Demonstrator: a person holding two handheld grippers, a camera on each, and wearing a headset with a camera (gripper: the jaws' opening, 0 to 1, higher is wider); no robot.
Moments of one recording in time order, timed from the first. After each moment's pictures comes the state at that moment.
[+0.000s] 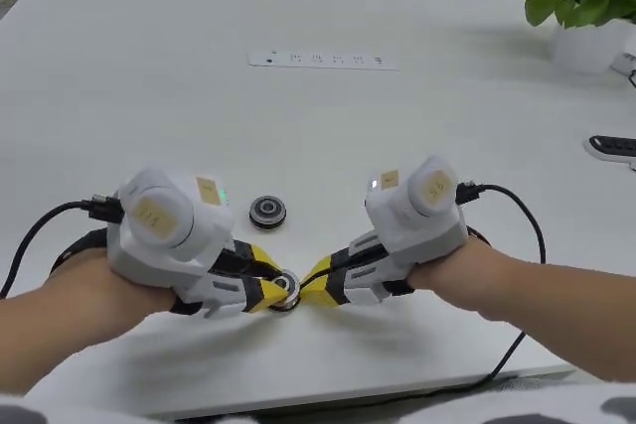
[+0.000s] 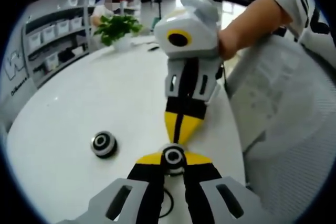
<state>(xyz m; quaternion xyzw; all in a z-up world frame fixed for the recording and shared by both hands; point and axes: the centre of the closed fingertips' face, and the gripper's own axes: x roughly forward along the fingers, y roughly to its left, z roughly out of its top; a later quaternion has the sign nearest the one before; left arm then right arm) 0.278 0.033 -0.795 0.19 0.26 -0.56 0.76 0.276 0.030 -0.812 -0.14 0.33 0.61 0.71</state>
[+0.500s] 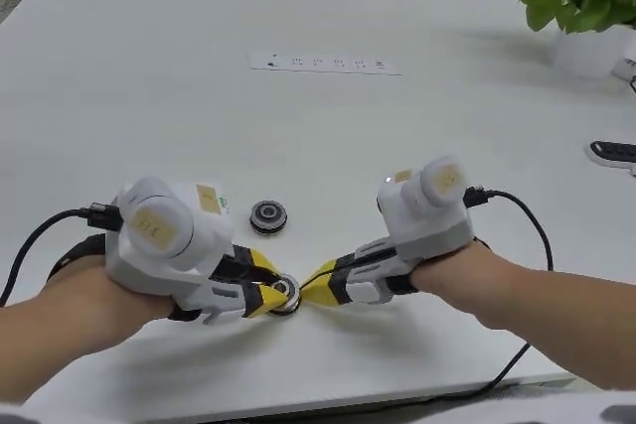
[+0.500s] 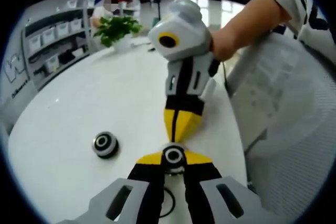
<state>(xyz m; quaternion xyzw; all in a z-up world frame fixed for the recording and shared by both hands) 0.278 0.034 -0.795 0.20 0.25 -0.56 0.76 0.284 0.026 -0.810 -0.03 0.37 0.58 0.72</state>
